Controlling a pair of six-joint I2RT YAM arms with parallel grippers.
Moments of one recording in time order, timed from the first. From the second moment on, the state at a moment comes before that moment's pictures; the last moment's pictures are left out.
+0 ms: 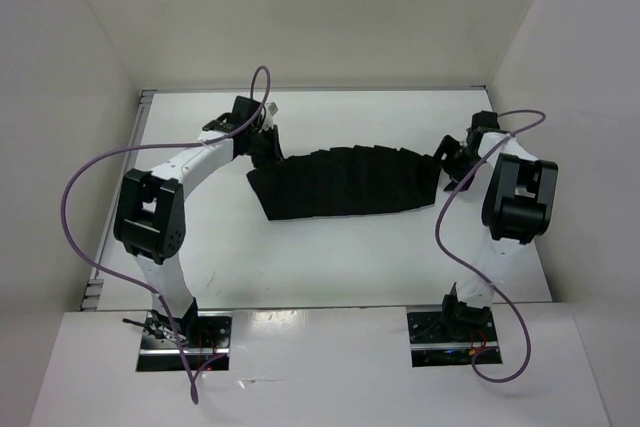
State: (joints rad) left arm -0.31 1.83 1.43 -0.52 0.34 -0.47; right arm -0.23 1.92 1.32 -0.61 -0.28 0.39
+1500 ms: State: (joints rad) left arm -0.42 2.06 1.60 -0.40 0.58 -0.49; right arm -0.03 1.98 1.28 -0.59 -0.46 0.32
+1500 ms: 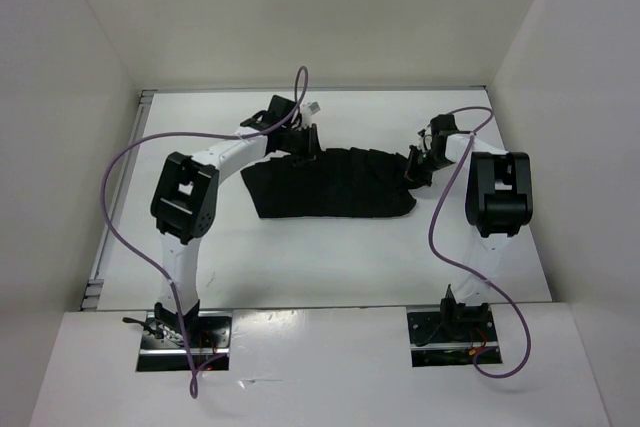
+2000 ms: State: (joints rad) left arm -0.44 2.28 1.71 -0.34 0.57 -0.59; right arm -0.01 1.94 1.28 -0.59 -0.46 0.33
